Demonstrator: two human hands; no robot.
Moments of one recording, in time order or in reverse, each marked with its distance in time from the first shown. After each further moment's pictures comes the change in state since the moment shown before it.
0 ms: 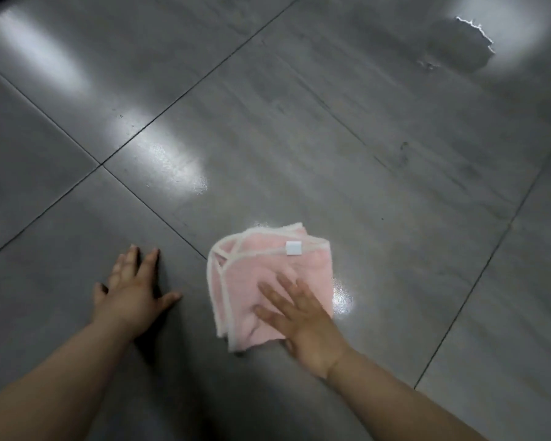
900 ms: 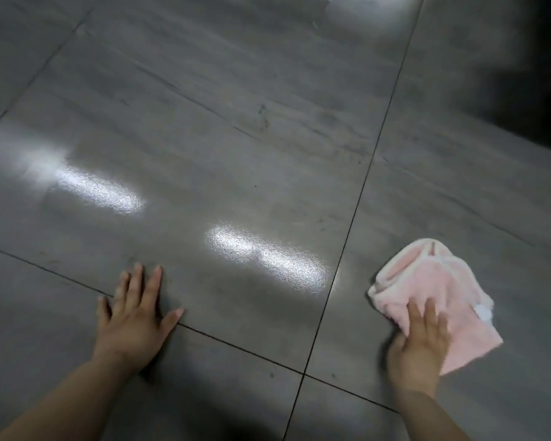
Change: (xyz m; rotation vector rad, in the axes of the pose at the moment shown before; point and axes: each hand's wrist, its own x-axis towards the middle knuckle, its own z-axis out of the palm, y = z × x) left_hand -0.055 0.115 0.072 0.186 -0.042 0.335; right_hand -0.241 0.070 -0.034 0.012 0.216 1.463
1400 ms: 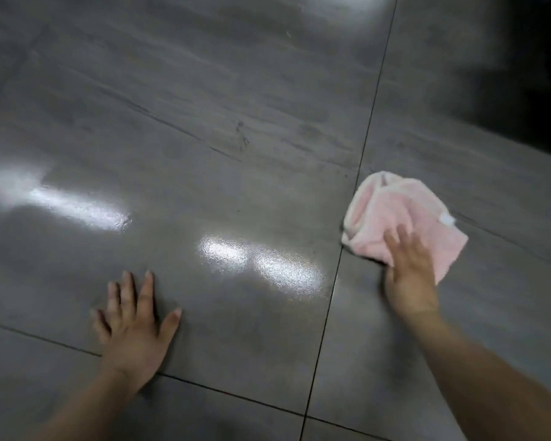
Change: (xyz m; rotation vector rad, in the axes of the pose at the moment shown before) left_hand 0.043 0.030 0.005 -0.179 0.142 -0.010; right_hand 0.120 -0.043 -0.005 -0.035 -0.057 -0.269
